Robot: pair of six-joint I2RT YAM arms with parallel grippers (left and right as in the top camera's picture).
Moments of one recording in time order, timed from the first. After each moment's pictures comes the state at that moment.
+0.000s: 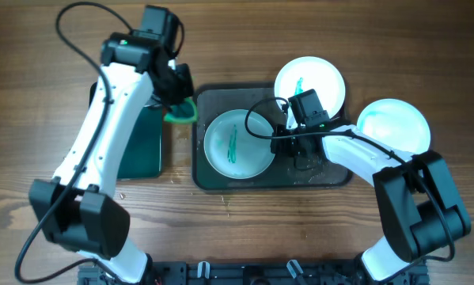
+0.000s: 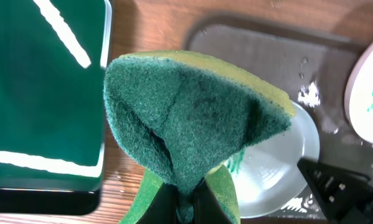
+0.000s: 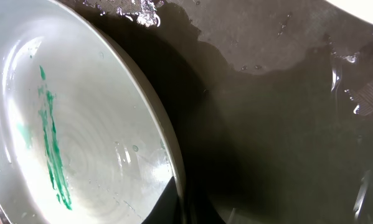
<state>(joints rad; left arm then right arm) -0.26 1.80 1.71 -1.25 0.03 -0.45 0.39 1.78 0.89 -0.30 -0.32 0.53</state>
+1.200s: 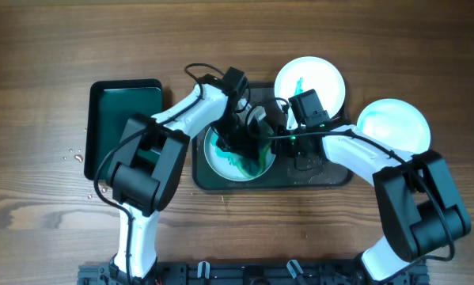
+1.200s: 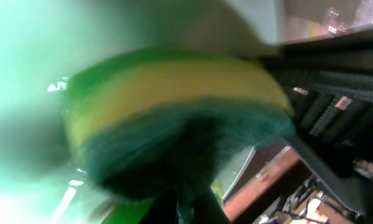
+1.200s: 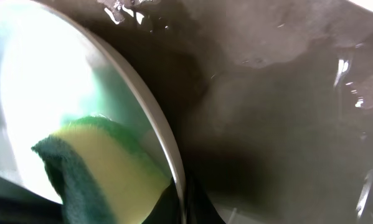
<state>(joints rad) -0.49 2.16 1.48 -0.99 0.62 -0.14 0.39 1.78 0.89 -0.31 -0.34 0.53</state>
